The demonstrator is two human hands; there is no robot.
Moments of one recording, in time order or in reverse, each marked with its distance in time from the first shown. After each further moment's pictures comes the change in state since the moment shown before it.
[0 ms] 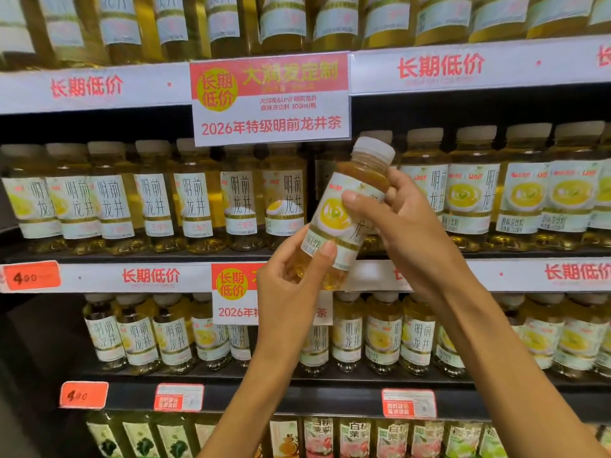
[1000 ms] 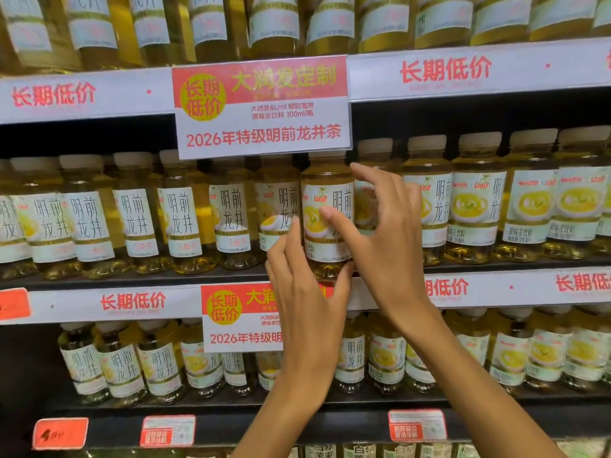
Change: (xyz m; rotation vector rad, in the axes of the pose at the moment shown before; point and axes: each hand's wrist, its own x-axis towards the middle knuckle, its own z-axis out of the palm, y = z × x) left_hand 0.020 -0.031 0.021 0.762 0.219 0.290; right_hand 0.020 0.034 0.018 -0.872 0.391 -0.459
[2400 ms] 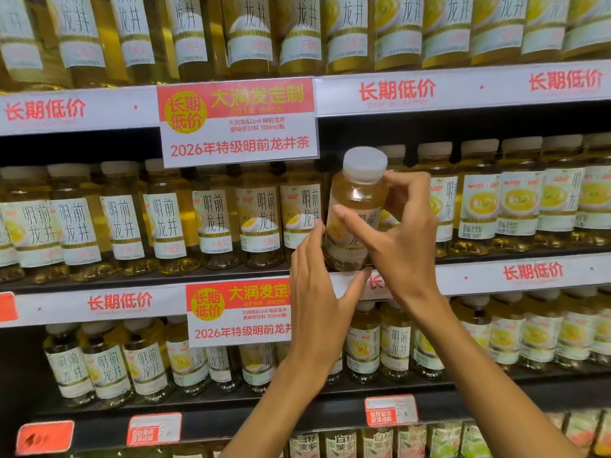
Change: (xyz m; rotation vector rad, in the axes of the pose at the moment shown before) left_hand -0.011 0.021 0.014 -0.178 -0.215 0.067; right_hand 0.002 0.018 -0.042 0.276 0.117 -0.059
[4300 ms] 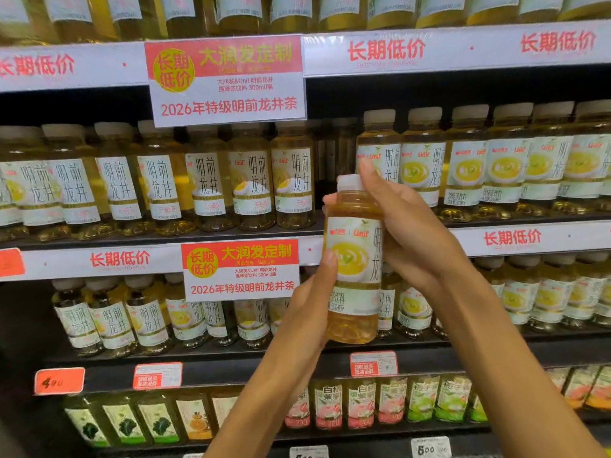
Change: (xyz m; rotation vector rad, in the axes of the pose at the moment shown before) left_hand -0.053 0.036 -0.037 -0.943 -0.481 -0.651; right_hand -0.009 -0.032 -0.039 0.638 -0.484 0.824
